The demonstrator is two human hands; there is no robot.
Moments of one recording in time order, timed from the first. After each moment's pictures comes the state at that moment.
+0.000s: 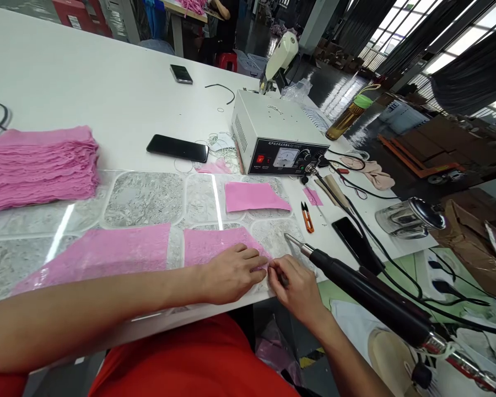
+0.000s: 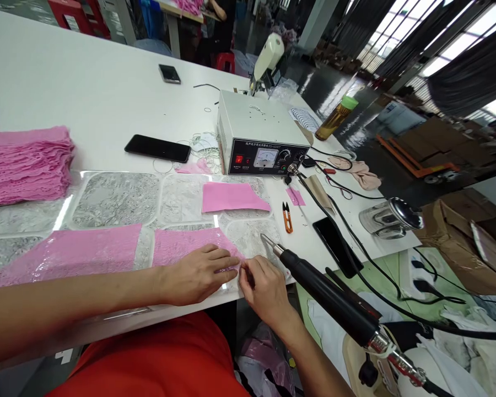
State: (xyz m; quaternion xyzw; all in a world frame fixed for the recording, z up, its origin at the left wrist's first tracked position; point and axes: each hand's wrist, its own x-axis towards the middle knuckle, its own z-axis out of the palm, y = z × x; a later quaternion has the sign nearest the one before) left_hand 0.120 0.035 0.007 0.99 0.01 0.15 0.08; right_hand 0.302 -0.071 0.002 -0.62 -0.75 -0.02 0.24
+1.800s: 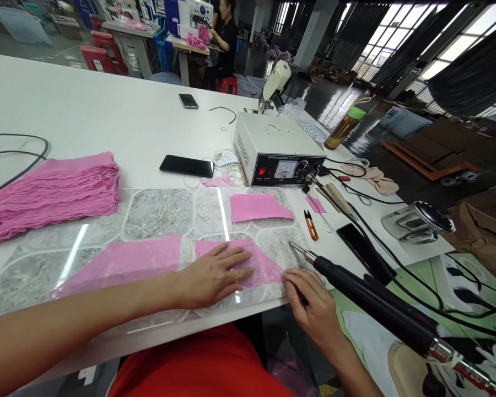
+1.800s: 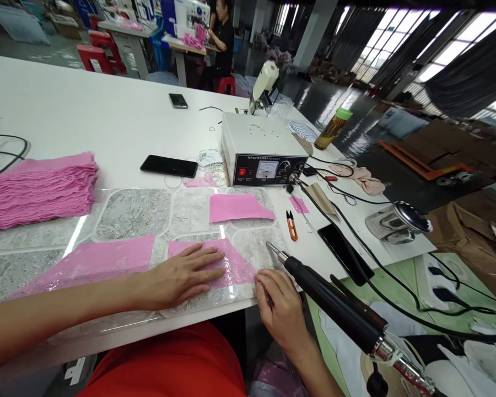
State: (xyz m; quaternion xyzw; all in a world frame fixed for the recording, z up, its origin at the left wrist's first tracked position) left_hand 0.064 0.050 0.015 0.98 0.09 0.12 0.14; right_hand 0.301 -0.090 0.001 -0.60 -0.72 -0.06 0.35
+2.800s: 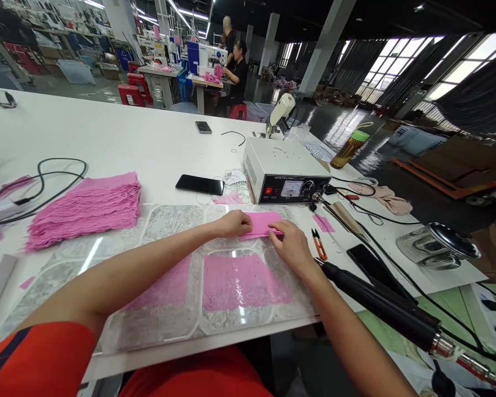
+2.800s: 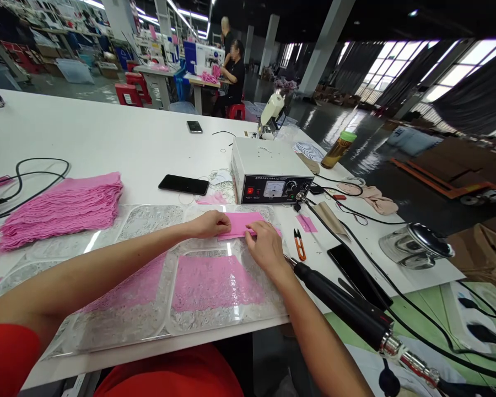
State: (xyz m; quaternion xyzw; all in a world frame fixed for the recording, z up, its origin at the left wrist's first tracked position) left_hand 0.130 0.169 0.038 0.87 0.31 0.08 0.38; right_hand 0.307 0.061 0.020 -0.66 -0.69 0.00 0.30
